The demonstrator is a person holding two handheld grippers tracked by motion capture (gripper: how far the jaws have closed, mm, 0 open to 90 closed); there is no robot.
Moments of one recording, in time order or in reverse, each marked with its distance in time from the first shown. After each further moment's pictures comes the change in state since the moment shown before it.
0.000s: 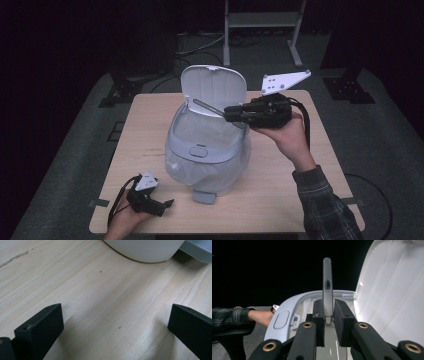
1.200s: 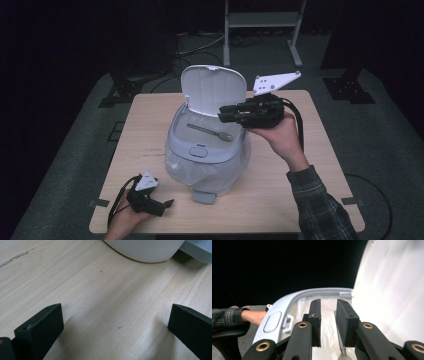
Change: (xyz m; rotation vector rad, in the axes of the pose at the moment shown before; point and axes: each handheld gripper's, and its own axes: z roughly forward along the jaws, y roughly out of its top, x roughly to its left) left arm 0.000 0.000 0.000 0.000 0.000 0.000; right arm -0.005 -0.004 0.013 0.022 -0.026 0.014
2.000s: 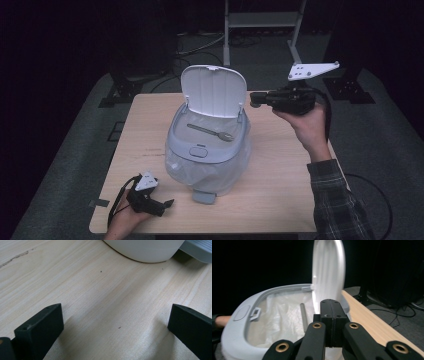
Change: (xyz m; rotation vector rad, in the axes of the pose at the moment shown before) left arm 0.000 0.000 0.000 0.000 0.000 0.001; right arm -0.039 -0.012 -0.058 -0.045 -0.159 0.057
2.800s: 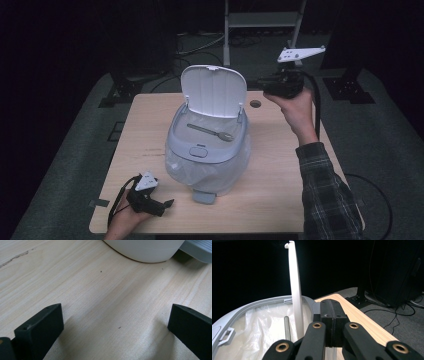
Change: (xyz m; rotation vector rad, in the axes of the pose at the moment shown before) left arm 0.000 0.000 0.000 0.000 0.000 0.000; right arm -0.035 0.017 0.029 -0.010 -0.011 0.053
